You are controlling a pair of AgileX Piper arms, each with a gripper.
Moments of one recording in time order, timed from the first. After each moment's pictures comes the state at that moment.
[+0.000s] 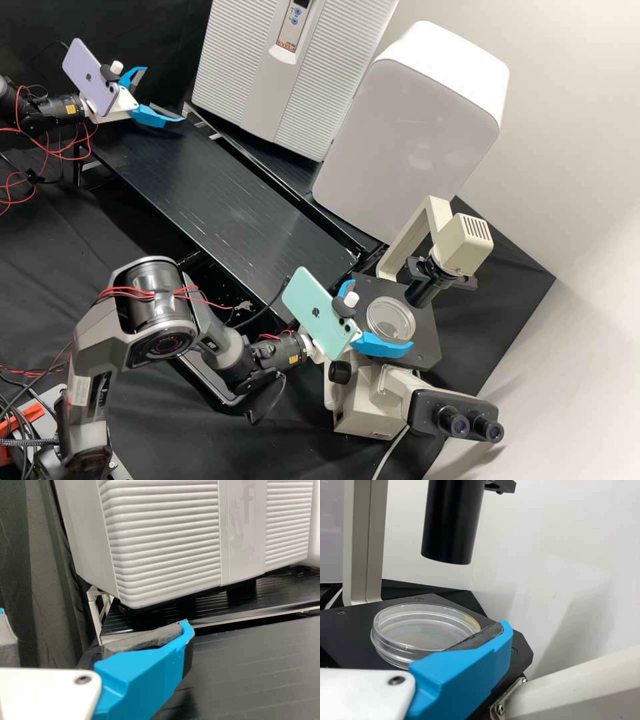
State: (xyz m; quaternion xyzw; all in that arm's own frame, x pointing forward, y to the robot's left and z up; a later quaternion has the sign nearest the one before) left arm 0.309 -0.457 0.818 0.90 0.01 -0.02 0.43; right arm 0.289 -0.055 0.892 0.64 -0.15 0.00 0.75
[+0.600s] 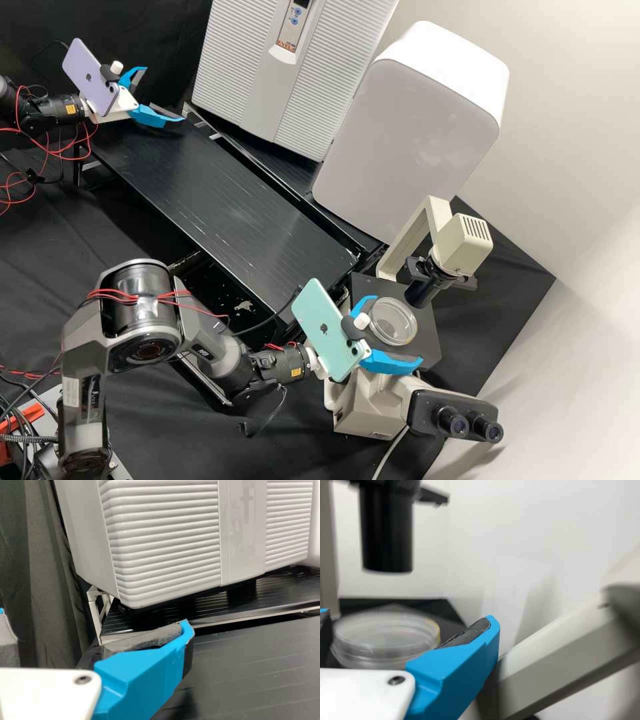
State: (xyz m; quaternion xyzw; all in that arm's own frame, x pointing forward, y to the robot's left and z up) left arm 0.309 -0.457 0.818 0.90 0.01 -0.02 0.43; right arm 0.270 -0.061 0.918 0.67 -0.20 0.02 0.71
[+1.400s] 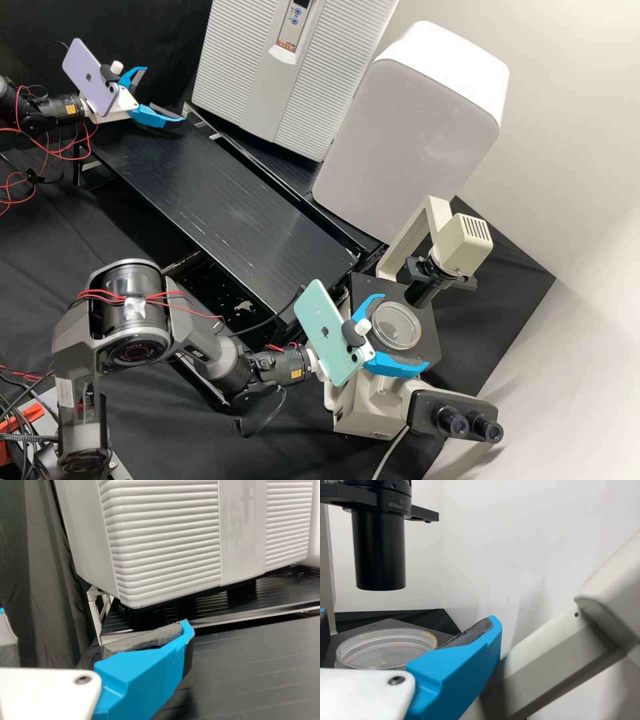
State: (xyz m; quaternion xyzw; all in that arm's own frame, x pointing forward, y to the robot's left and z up) left arm 0.309 -0.457 0.818 0.90 0.01 -0.02 0.43; right arm 0.264 -0.057 0.921 0.68 -0.21 0.03 0.70
